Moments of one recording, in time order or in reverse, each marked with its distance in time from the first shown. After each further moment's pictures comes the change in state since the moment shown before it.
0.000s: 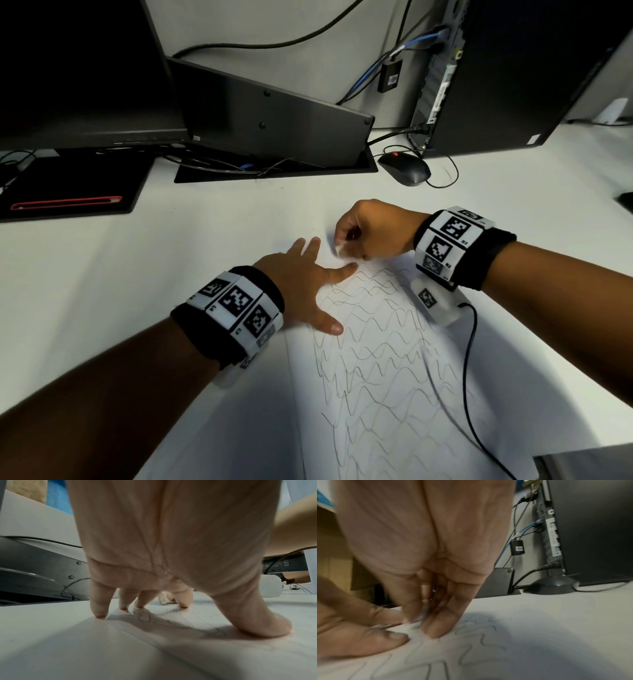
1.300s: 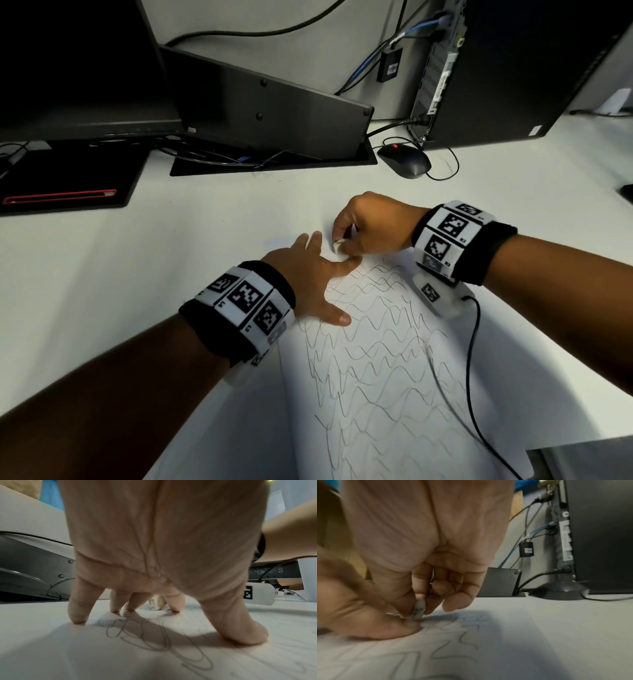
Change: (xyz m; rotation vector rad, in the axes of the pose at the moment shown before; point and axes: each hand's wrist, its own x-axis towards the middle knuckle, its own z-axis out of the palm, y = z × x) left_hand 0.004 0.013 -0.002 0.032 0.017 -0.014; right_hand 0.001 -0.002 0.000 -0.193 0.014 -0.036
